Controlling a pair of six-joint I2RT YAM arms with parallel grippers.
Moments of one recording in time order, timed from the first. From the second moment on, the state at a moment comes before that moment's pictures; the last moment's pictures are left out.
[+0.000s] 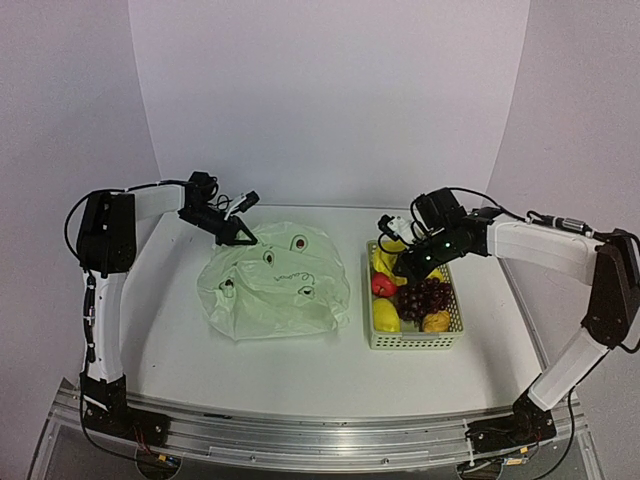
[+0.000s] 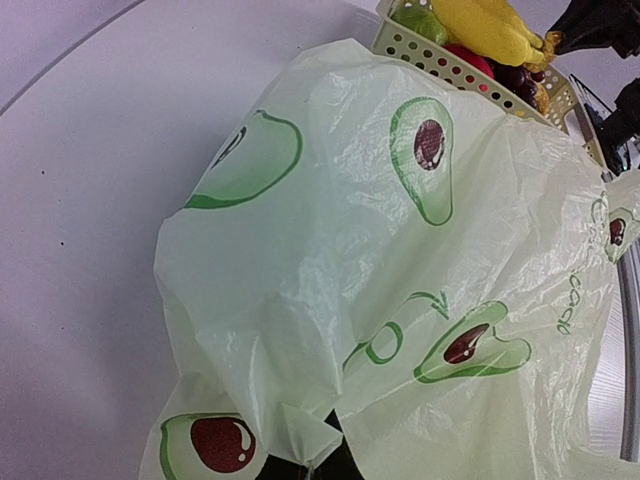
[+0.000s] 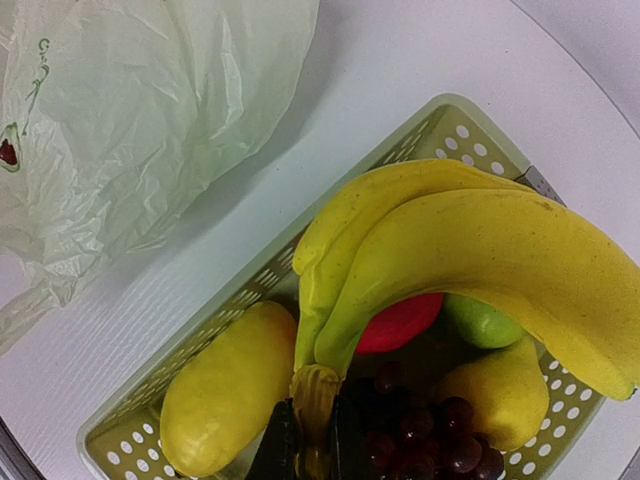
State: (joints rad) left arm -0.23 2.26 1.85 -0.72 0.90 0.74; right arm 0.57 1.60 1.21 -0.56 -0.10 -0.20
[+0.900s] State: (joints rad) left arm -0.23 2.26 2.09 -0.84 0.88 0.75; right arm 0.55 1.53 1.33 -0.56 -0.06 -0.02
